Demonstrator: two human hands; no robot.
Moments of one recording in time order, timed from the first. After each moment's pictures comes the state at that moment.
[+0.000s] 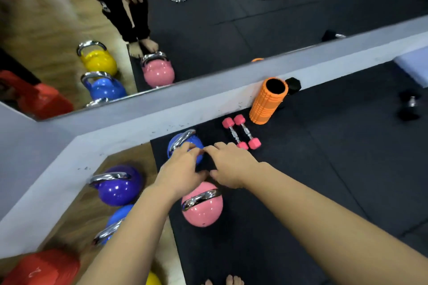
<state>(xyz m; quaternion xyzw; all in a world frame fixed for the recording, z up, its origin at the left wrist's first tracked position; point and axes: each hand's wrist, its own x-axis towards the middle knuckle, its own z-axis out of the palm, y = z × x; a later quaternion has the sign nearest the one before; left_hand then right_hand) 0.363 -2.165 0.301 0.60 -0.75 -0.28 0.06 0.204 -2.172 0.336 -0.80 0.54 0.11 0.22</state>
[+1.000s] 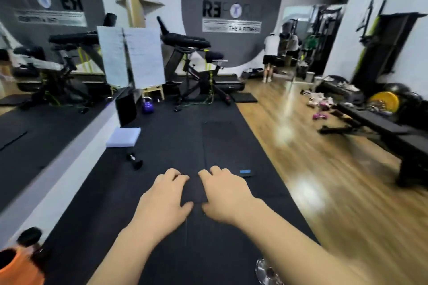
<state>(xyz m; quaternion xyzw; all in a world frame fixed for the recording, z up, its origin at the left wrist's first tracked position) -0.004 -1.741 0.708 -0.01 -0.98 -0.13 0.17 -0.046 -1.585 0.742 -0.32 0.95 -0.04 -0.05</state>
